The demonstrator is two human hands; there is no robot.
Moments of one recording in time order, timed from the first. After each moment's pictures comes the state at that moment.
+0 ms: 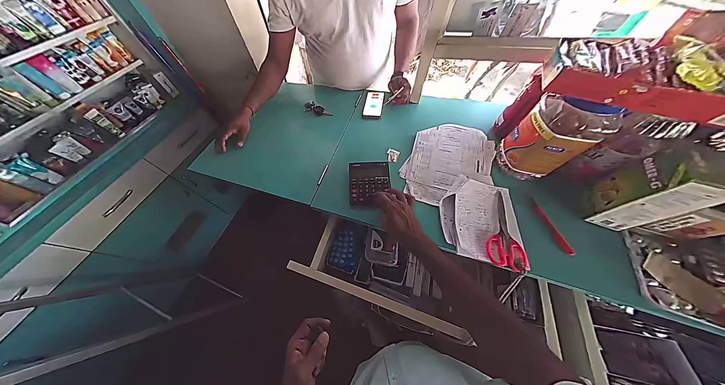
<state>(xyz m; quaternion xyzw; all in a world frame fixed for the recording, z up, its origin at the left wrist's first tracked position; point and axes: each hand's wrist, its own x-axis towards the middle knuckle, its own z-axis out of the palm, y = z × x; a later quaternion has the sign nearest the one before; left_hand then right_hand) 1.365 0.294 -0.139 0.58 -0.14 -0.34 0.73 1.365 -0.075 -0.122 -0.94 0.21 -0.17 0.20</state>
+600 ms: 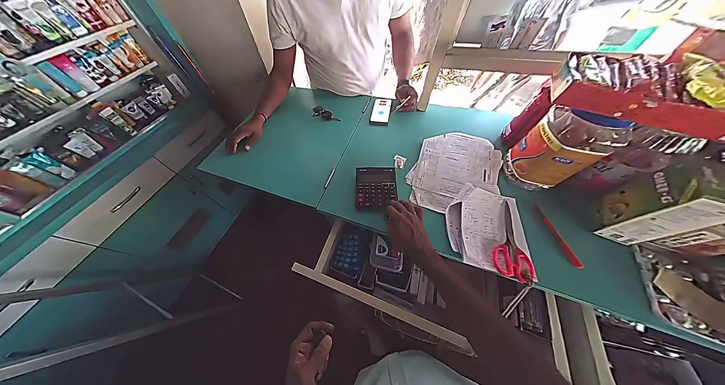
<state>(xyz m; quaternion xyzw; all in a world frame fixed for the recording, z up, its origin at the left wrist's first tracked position) 1.366 0.297 -0.146 0.57 -0.14 -0.34 0.74 1.362 -0.066 -0.123 -0.94 0.27 -0.11 0.17</state>
